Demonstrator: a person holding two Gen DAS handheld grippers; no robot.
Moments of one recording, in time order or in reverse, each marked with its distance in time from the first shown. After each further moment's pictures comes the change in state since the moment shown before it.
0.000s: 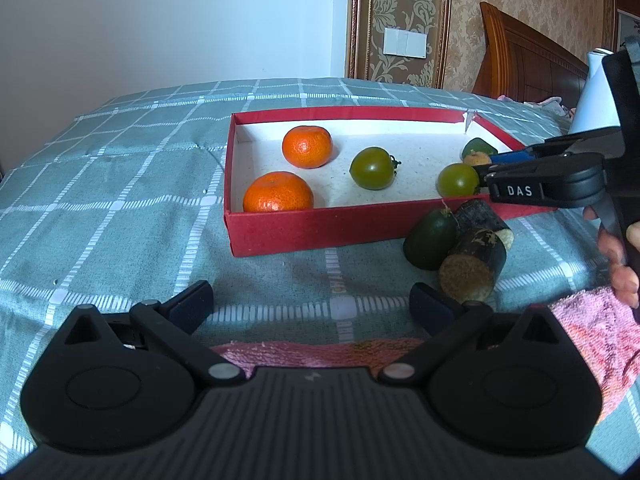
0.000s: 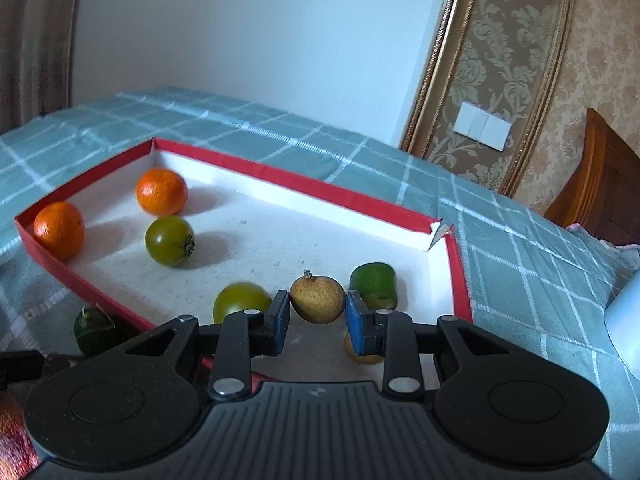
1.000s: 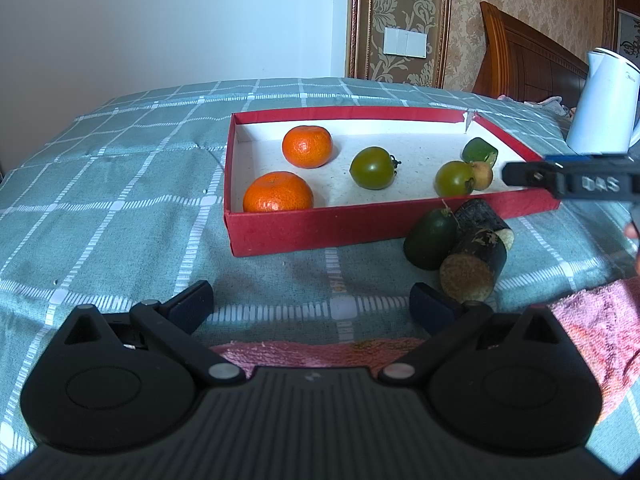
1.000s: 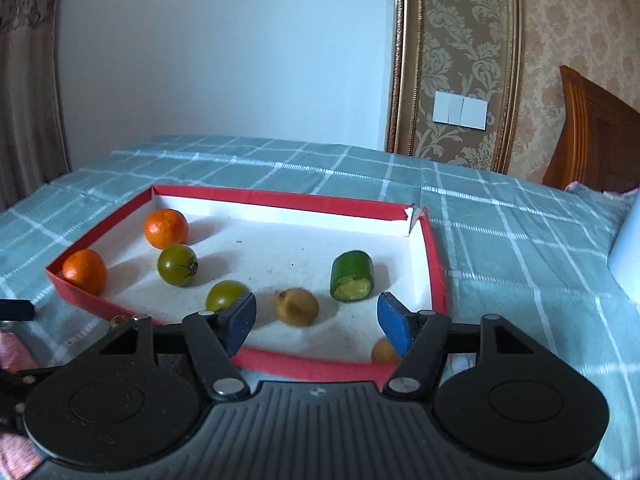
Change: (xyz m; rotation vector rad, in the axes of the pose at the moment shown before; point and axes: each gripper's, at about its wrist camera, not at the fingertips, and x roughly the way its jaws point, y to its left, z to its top) left arm 0.000 0.000 0.000 0.001 0.000 0.001; right arm -0.047 -0.034 -0.024 0.211 -0.090 0.065
